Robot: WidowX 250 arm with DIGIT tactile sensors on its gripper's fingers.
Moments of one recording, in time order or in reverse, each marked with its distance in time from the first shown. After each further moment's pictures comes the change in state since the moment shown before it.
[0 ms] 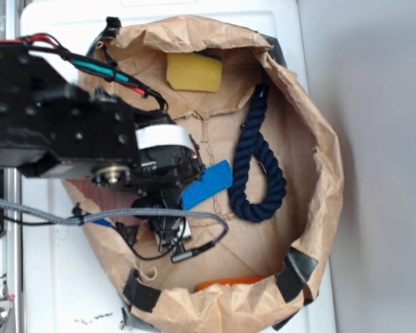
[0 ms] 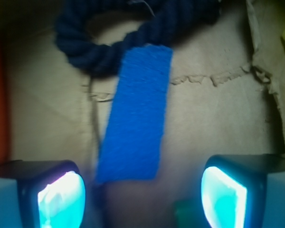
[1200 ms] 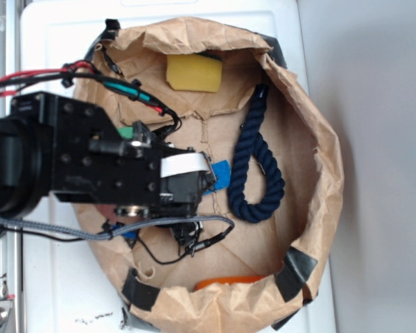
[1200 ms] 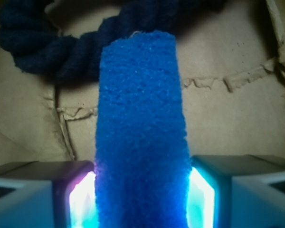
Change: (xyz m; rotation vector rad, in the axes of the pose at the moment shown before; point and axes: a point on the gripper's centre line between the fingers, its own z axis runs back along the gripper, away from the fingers) arm 0.004 -0.002 -0.020 0.075 0.014 0.026
